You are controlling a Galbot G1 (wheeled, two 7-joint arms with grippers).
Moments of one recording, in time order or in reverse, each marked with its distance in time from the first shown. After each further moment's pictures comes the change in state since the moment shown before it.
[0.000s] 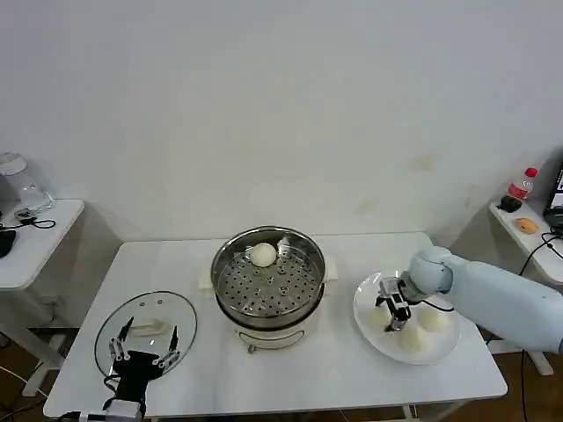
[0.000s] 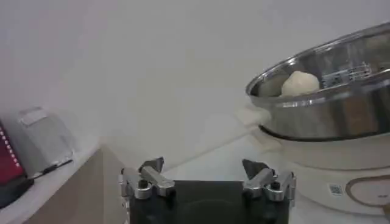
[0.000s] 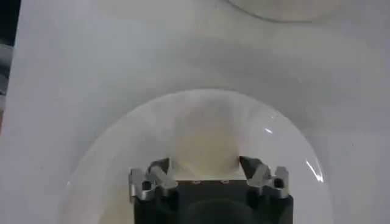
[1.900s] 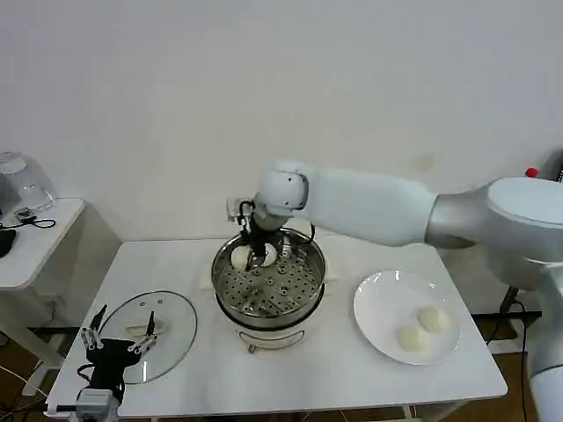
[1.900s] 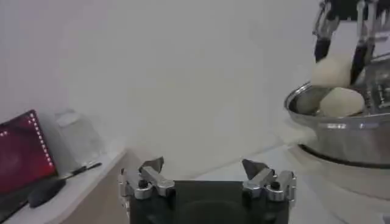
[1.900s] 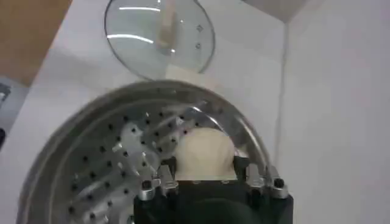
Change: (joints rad) left arm -0.025 0.015 -0.105 -0.031 -0.089 0.015 0.000; right arm 0.493 0.648 -0.261 -0.090 0.593 -0.316 0.140
